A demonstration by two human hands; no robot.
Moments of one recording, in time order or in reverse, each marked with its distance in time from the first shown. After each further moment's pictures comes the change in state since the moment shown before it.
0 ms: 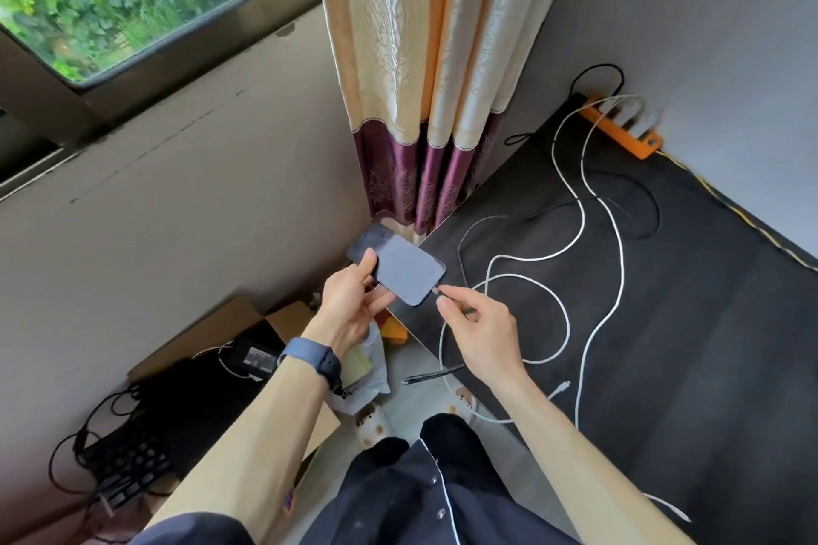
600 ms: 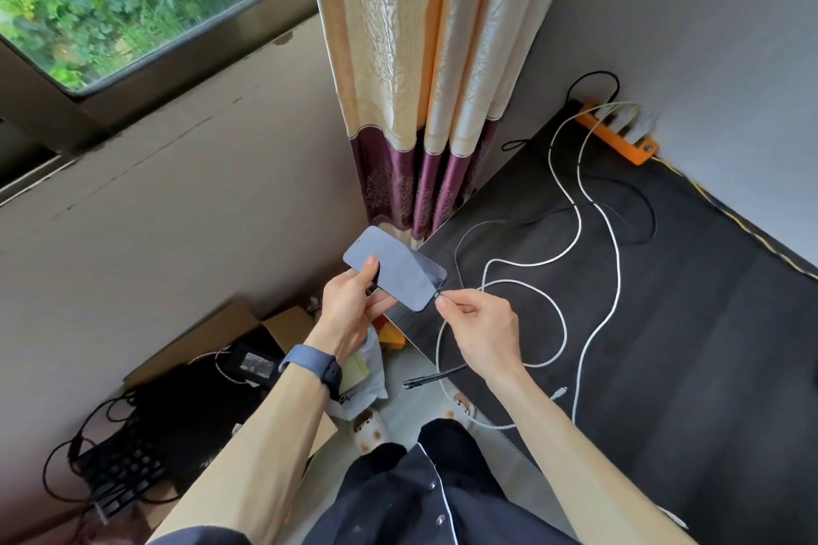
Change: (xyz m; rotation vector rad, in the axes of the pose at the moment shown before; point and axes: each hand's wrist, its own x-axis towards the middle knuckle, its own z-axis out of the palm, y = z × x) left_hand 0.002 -0.004 0.002 0.078 0.026 0.054; right_hand 0.009 -0.009 -0.004 -0.029 0.057 0.077
